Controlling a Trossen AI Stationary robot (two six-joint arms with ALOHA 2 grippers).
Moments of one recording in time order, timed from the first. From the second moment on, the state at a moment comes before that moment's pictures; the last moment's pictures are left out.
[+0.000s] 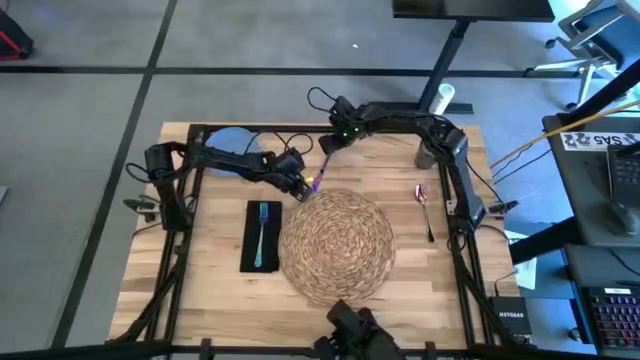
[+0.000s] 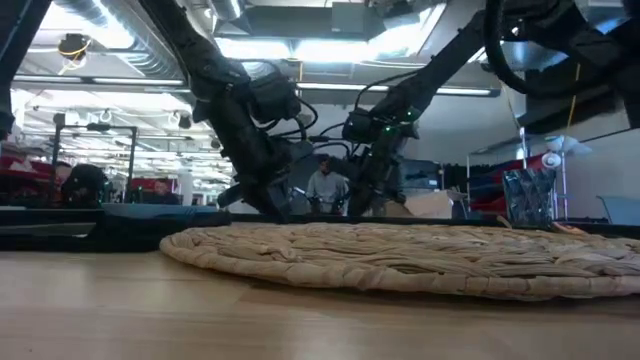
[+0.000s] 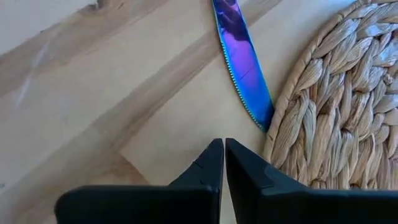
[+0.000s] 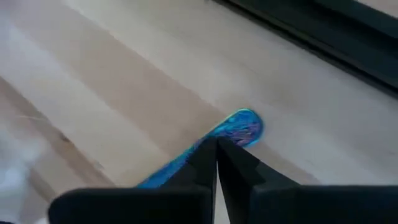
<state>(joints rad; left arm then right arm) 0.37 1.81 0.95 -0.13 0.09 -0.56 -0.68 2.19 1.57 -0.51 -0.26 0.40</state>
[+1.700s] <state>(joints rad) 0.35 1.81 0.95 -0.11 -0.02 -0.59 -0.63 2.08 1.57 -0.76 -0.23 0.20</state>
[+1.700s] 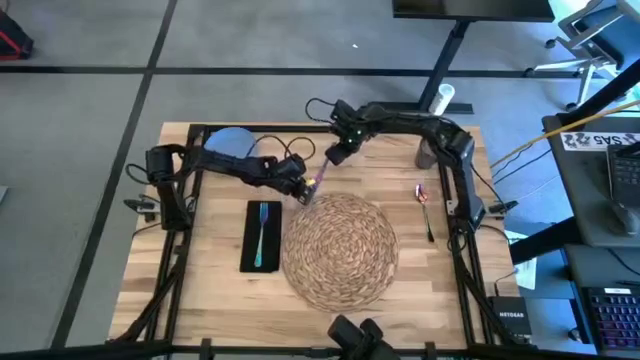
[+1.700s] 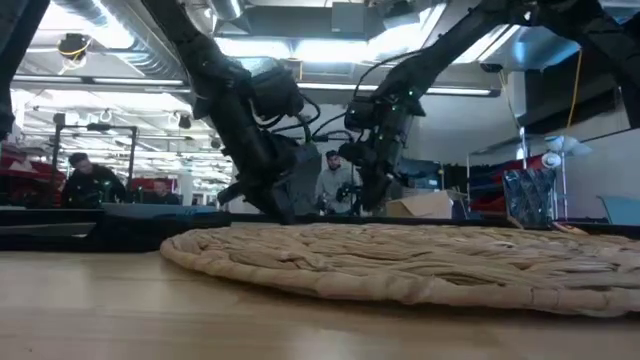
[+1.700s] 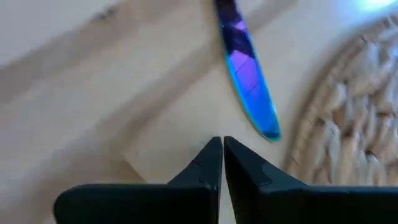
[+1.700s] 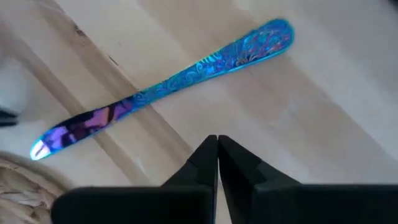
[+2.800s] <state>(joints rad) 0.43 1.91 0.95 0.08 0.24 -0.58 -0.55 1.72 1.17 -0.60 -0.15 0.31</state>
